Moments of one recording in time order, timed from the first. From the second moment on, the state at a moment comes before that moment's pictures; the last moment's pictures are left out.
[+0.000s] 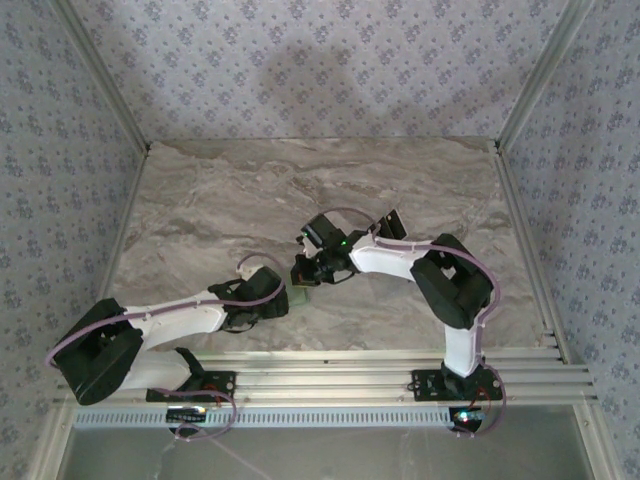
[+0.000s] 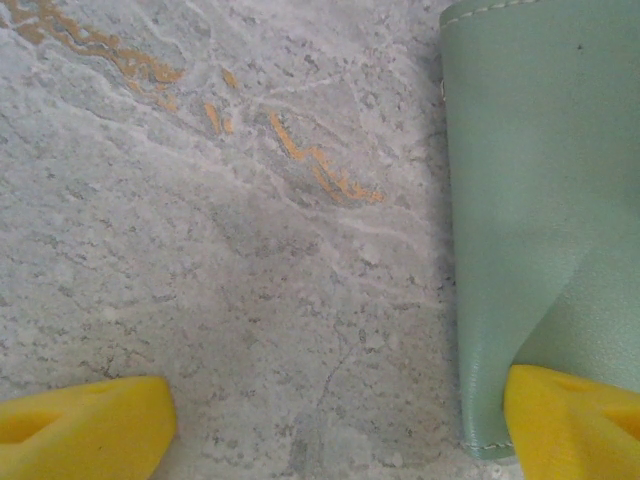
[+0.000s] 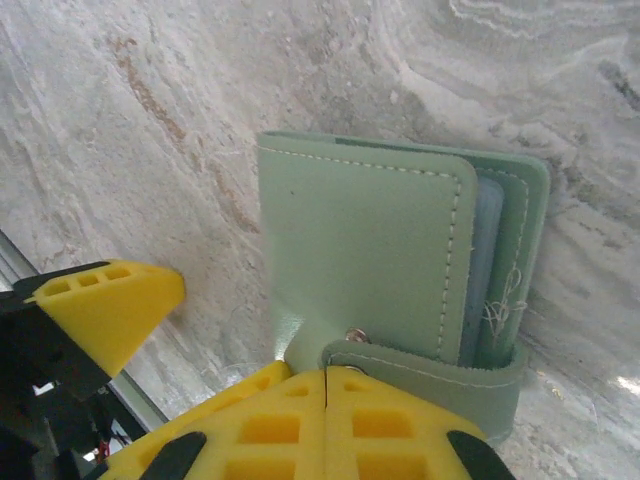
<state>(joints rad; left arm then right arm) -0.85 1.29 0.49 -0.38 -0.26 -0.91 0.83 1.89 1.18 -0.30 -0.46 0.73</state>
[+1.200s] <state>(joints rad) -0.85 1.30 0.50 -0.38 -0.26 -0.91 0.84 1.95 1.20 -0.26 -0.46 0.74</state>
